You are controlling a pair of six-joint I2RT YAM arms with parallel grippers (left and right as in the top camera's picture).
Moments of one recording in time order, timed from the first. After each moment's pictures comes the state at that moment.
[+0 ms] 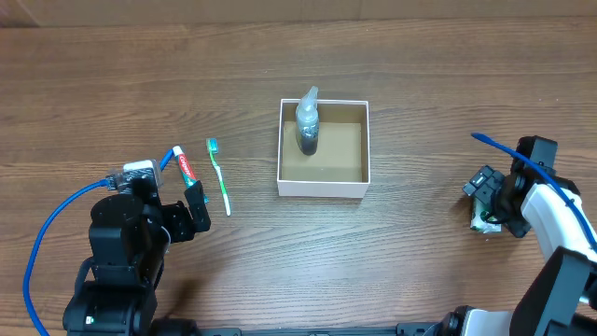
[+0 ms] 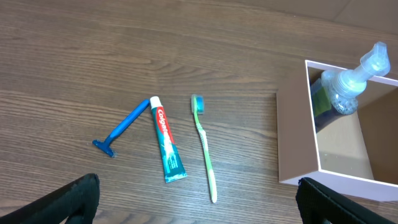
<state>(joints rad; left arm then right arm) -0.05 0.67 0.82 -0.79 -0.03 -0.23 -0.37 1.55 0.82 -0.62 0.09 0.42</state>
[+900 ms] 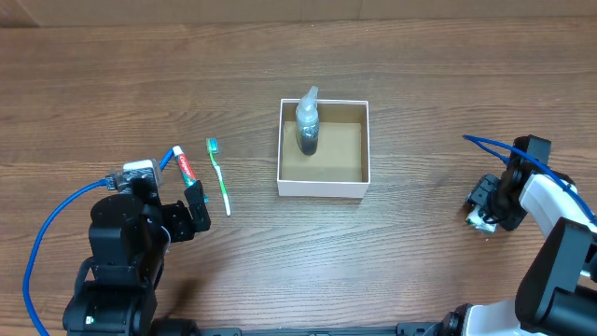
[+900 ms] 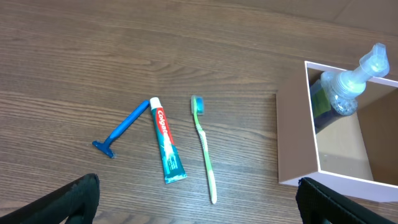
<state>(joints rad) -0.05 0.67 0.82 -0.79 -0.03 -0.23 -0.37 1.66 0.85 -0.60 0.06 0.32</state>
